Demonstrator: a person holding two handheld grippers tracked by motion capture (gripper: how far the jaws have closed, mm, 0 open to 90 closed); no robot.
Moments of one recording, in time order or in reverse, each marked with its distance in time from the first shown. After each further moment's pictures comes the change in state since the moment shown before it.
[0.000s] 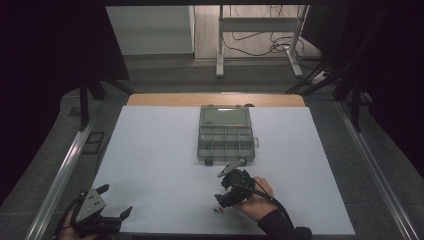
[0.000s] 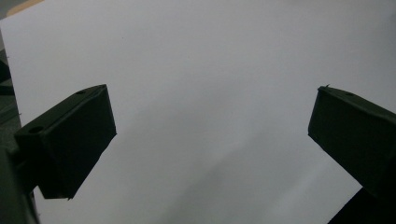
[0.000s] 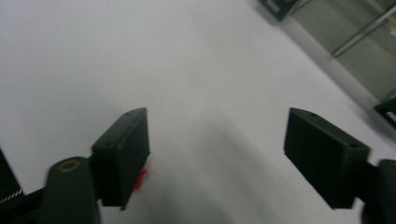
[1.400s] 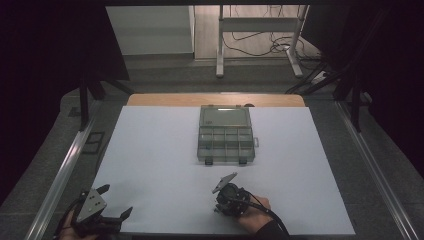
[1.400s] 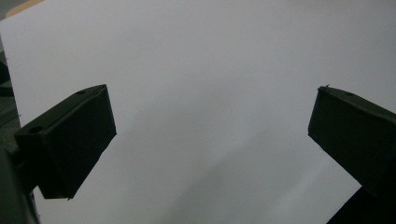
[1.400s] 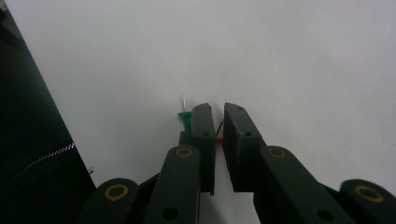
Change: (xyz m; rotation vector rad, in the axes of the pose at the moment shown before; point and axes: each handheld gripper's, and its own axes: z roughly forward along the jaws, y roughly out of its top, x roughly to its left) left arm -0.001 0.000 0.000 0.003 0.000 0.009; right arm 0.024 -0.015 0.013 0.076 0.104 -0.040
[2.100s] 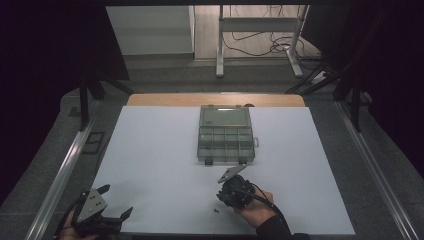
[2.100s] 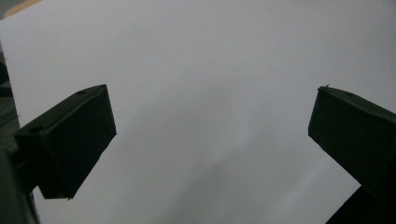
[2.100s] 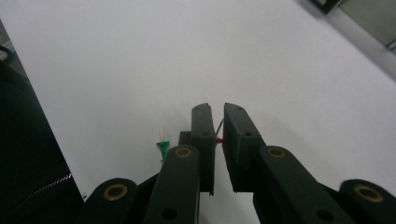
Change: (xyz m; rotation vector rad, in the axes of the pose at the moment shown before) left arm 0.000 0.000 0.000 0.006 -0.002 0.007; right arm -0.017 0.005 -0.017 -0.125 -0.006 0.046
